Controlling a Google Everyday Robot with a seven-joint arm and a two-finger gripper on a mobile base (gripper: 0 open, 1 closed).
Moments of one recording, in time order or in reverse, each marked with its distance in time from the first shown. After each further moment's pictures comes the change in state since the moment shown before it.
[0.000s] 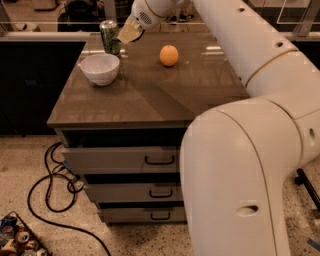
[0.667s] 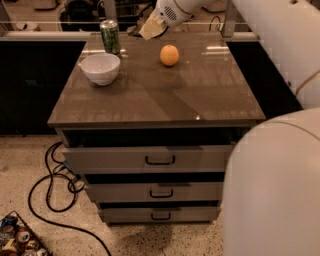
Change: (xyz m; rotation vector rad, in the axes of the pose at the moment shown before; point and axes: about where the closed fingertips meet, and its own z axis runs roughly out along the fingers) arm 0.033 -0.005 -0.070 0.097 0.019 0.073
